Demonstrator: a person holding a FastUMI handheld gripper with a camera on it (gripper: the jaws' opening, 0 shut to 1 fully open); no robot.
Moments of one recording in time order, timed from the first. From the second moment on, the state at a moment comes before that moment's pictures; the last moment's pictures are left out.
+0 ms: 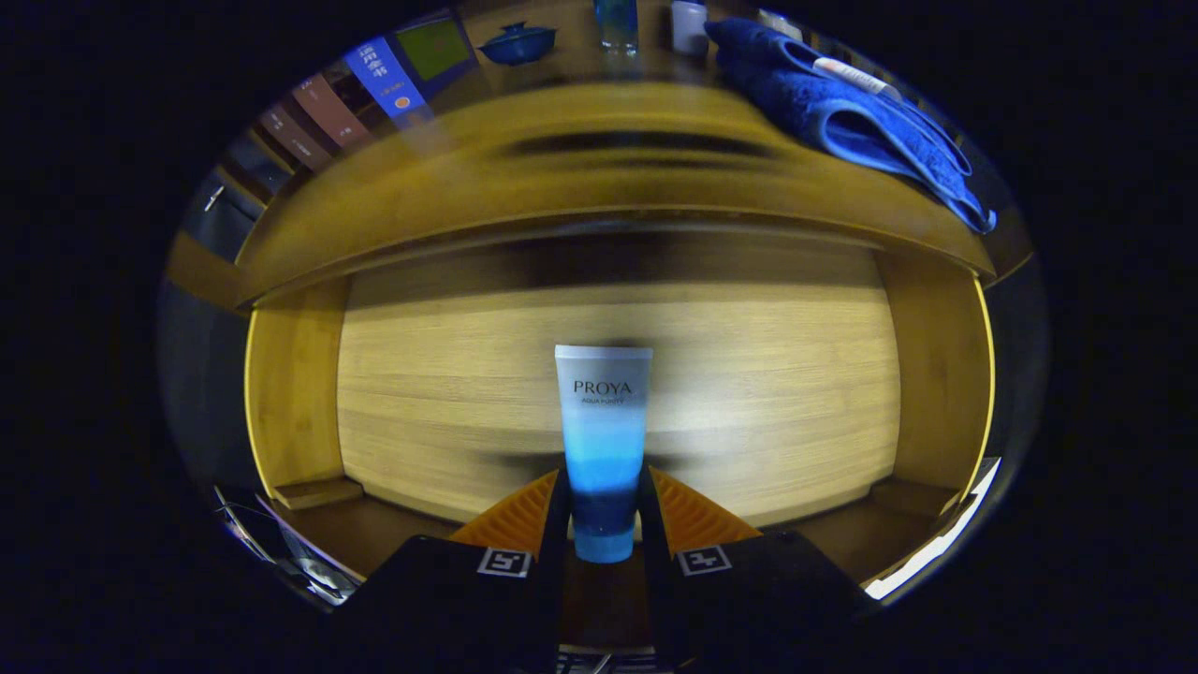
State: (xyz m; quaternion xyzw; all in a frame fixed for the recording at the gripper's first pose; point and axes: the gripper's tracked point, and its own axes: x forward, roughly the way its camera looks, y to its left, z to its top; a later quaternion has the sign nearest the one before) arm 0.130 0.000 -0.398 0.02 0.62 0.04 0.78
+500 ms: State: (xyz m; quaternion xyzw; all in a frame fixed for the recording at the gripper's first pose) arm 0.129 0.011 -0.300 0.01 0.59 0.08 0.81
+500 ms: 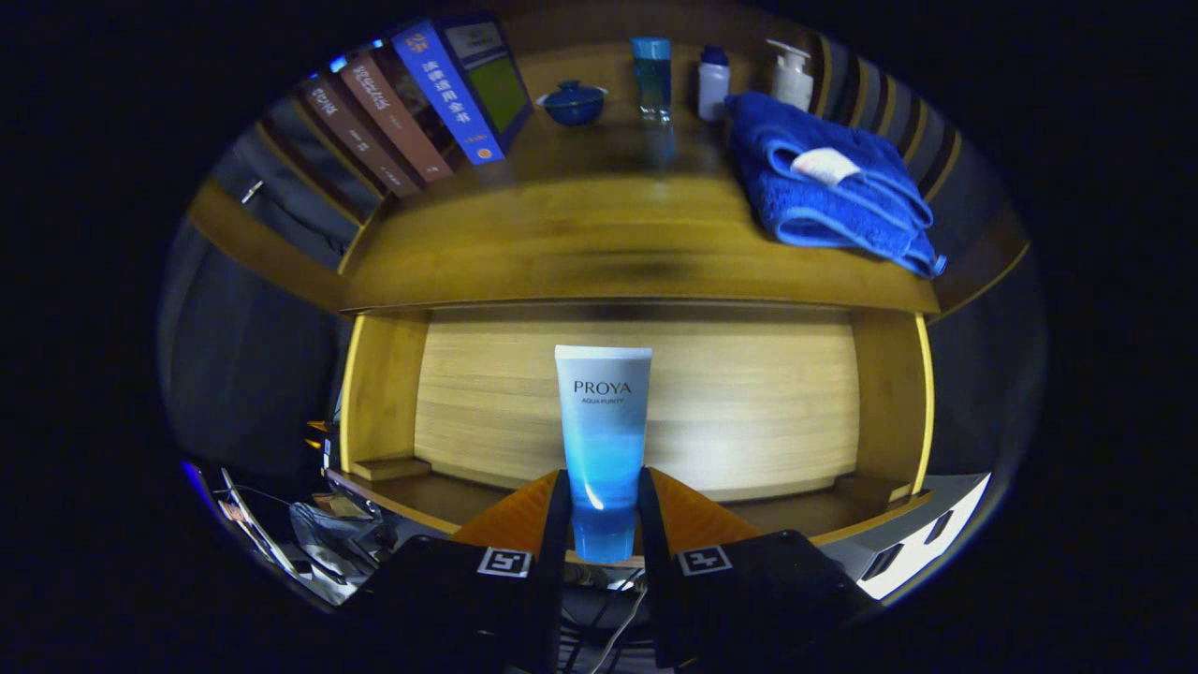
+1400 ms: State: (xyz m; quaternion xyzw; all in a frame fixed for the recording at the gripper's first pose) arm 0.285 0.015 -0.315 -0.02 0.59 0.01 0.81
